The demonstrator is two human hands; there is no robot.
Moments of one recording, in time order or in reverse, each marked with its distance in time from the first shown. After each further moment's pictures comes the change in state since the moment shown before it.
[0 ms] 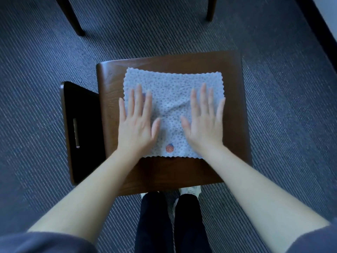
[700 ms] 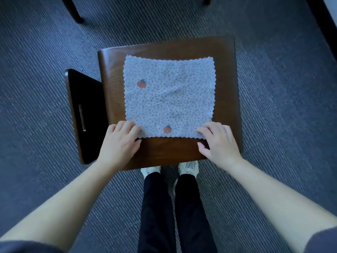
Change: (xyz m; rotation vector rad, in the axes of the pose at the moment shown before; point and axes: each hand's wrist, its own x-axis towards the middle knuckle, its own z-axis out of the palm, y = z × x) left_hand -0.088 -0.030 -0.029 0.085 -0.104 0.190; right_hand -0.101 0.053 -0.004 0.174 0.014 -0.264
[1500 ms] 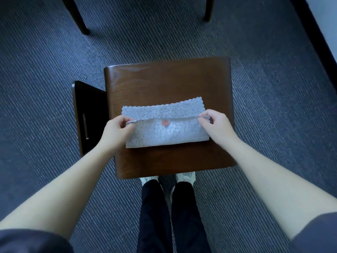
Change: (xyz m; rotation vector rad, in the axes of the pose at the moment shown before) left_hand 0.054 -0.012 -0.044 -1.017 -0.120 -0.808; right_hand 0.084 0.010 -0.053 0.738 -0.155 0.567
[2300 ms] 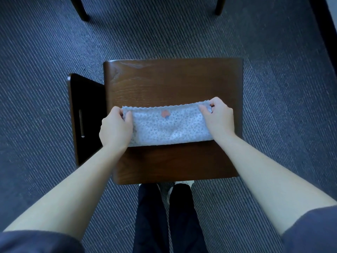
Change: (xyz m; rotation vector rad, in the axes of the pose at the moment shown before) left_hand 0.024 0.010 0.021 0.345 0.365 -0.081; right_hand 0.049 -0.015 0.022 -0.228 0.247 0.079
